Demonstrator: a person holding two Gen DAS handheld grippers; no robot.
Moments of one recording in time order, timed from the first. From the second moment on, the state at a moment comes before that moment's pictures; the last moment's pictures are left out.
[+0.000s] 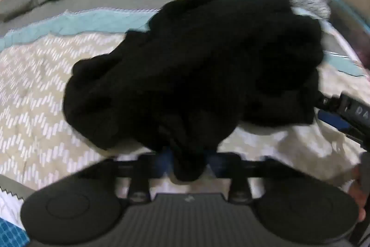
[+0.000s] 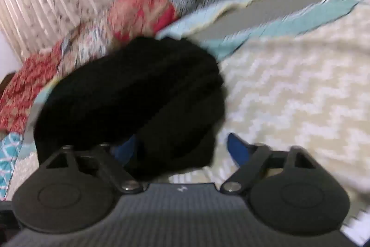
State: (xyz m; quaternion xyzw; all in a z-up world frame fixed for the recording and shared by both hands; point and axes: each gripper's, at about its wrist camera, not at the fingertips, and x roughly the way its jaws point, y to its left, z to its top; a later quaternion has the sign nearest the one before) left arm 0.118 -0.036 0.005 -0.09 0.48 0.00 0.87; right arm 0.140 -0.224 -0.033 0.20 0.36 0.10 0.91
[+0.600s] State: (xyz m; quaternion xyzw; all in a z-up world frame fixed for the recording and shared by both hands) left arm -0.060 0.215 0.133 -0.24 0.30 0.17 0.91; right arm 0.001 -0.148 0.068 0.27 0.38 0.40 0.79
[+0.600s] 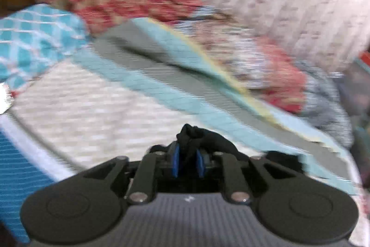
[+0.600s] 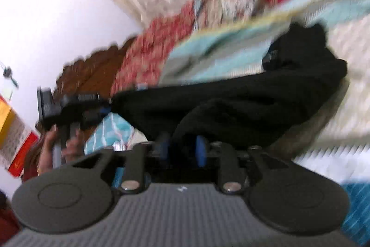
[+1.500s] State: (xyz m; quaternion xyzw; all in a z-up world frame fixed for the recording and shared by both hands) left arm -0.074 0.277 0.111 -0.39 0.25 0.08 0.88; right arm 0.141 -0.200 0.131 0.25 0.30 0.29 0.87
